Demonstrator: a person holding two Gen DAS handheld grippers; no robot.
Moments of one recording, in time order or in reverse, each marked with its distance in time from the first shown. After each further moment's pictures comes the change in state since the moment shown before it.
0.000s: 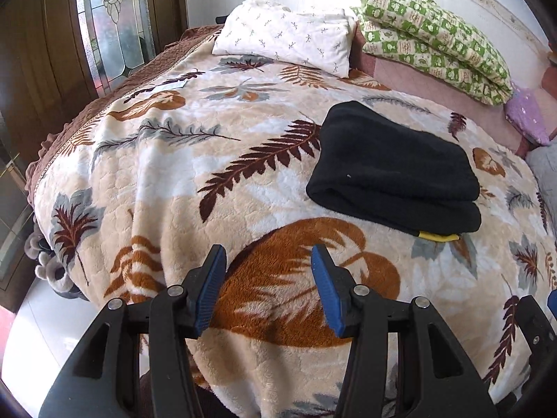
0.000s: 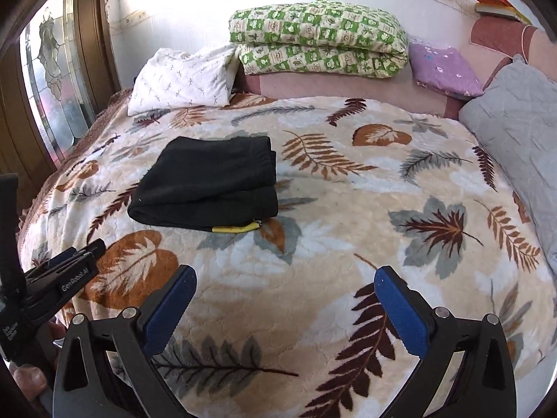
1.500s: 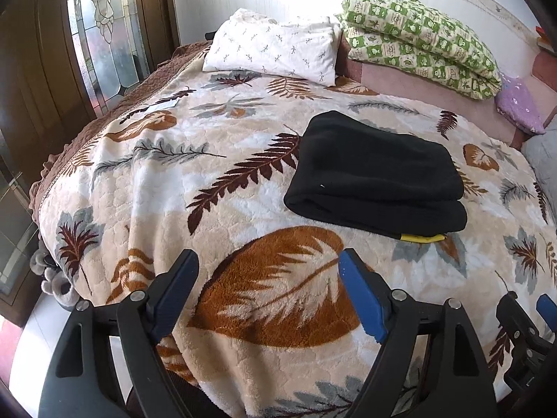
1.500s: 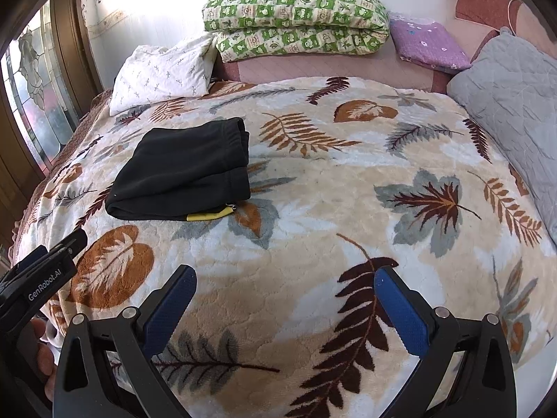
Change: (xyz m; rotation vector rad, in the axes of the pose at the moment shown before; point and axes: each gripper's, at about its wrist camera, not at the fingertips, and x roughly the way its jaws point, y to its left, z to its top) left arm -0.015 -0.019 0.002 0.046 -0.053 0.008; right arm 0.016 -0.024 -0.009 0.074 0.049 -0.012
